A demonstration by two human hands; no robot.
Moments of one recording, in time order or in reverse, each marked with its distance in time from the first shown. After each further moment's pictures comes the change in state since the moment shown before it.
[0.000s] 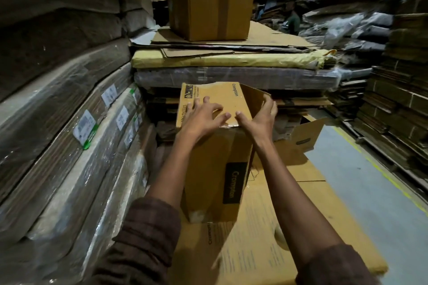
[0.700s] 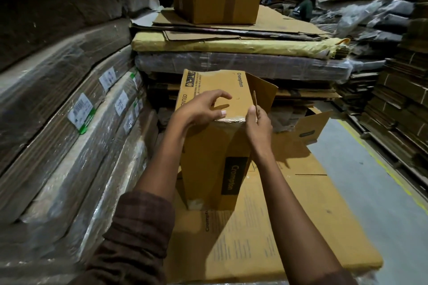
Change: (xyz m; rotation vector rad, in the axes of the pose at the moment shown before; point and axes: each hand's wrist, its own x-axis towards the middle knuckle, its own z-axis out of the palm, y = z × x) left_hand -0.001 -0.006 -0.015 -0.304 -0.242 0.076; right_hand -0.037 0.010 0.004 0.174 -0.066 0.087
